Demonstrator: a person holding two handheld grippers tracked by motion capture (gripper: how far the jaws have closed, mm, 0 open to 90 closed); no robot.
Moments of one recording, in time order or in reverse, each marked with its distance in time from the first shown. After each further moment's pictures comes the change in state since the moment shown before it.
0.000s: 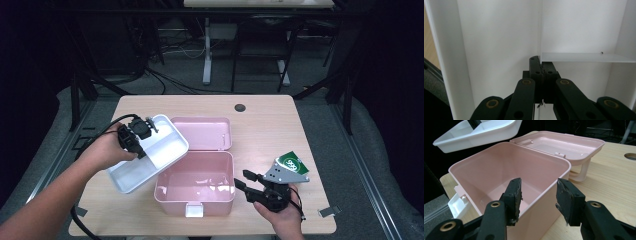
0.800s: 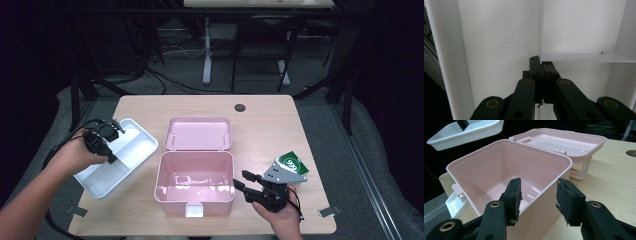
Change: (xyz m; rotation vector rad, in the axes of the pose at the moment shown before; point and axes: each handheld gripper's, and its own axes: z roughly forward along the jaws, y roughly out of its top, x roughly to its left) left arm 0.049 -0.066 0.014 0.041 -0.007 -0.180; right arm -0.001 -0.003 0.005 0.011 -0.001 0.003
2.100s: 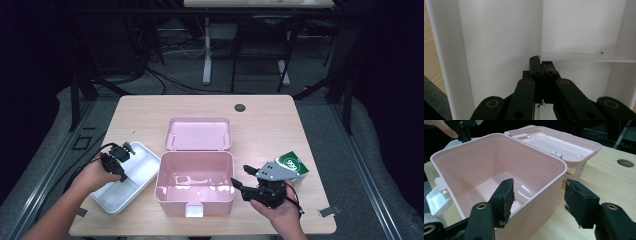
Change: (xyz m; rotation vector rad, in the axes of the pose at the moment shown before) left arm -0.003 -0.009 0.107 0.059 -0.063 -0.042; right arm -0.002 0.008 0.008 0.041 -0.044 -0.115
